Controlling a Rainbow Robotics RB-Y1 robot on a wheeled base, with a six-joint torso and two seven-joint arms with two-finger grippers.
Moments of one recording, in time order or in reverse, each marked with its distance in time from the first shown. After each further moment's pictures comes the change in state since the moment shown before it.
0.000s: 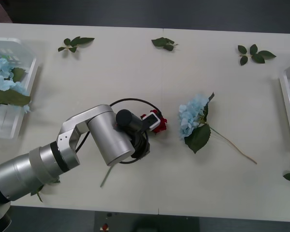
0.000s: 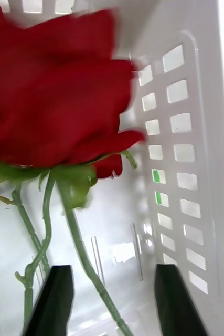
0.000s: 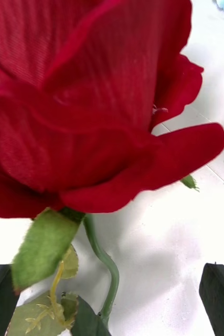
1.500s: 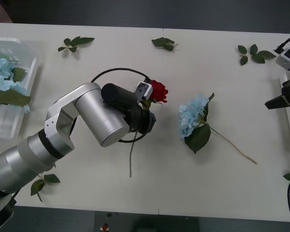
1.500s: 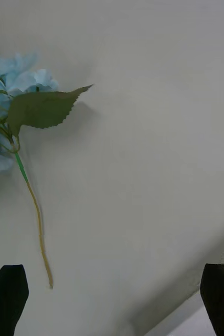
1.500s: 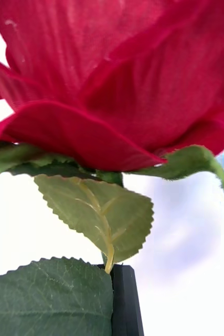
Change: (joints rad) right arm 0.029 0.257 -0.021 -0.704 -0.383 0.660 0.522; left arm -0.001 0.000 0.172 -0.116 0.037 -0.027 0.370
